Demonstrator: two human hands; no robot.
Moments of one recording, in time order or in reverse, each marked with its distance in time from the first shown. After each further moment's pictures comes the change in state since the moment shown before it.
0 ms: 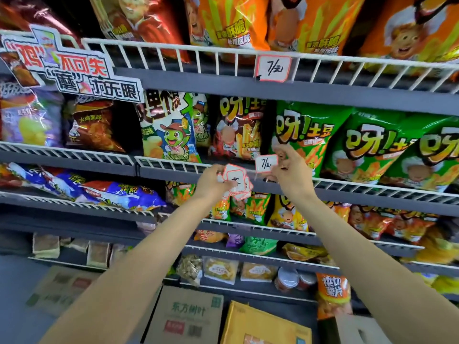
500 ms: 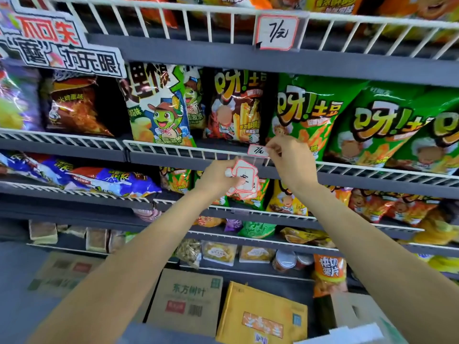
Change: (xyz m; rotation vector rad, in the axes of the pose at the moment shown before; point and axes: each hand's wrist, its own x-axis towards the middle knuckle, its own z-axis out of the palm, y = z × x) left_hand 0.004 -0.011 0.012 0.202 -0.223 0.115; right_hand 0.016 0.021 0.010 -0.517 0.065 -0.264
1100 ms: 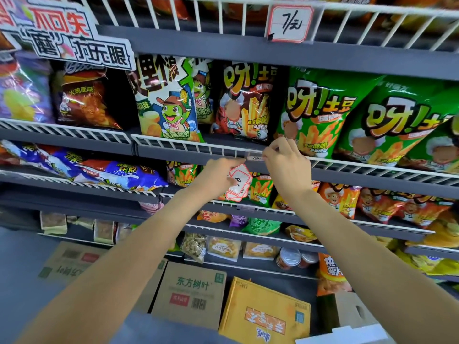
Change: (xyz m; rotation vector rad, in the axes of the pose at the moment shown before) left_hand 0.000 -0.015 -0.011 0.389 -0.028 0.089; right_hand -0.017 -0.009 0.022 -0.440 -0.020 -0.224
